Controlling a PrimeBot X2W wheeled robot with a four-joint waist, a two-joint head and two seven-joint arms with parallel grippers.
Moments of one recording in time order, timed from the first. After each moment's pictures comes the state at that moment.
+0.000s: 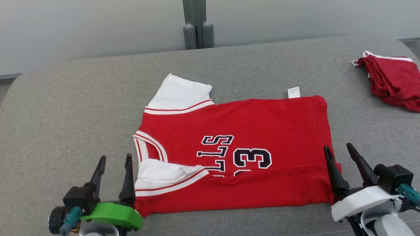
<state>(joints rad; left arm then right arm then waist) -0.05 0.12 -0.18 0.25 -0.35 0.01 -0.26 -0.03 -0.26 0.14 0.20 0.42 0.13 -0.24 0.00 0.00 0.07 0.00</state>
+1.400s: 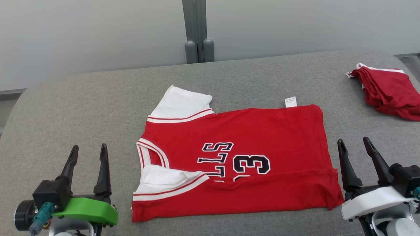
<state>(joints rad) -0.02 0.22 -0.11 0.06 -0.32 0.02 -0.16 0.03 -0.20 0.01 0.03 0.30 0.13 -0.18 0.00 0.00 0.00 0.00</state>
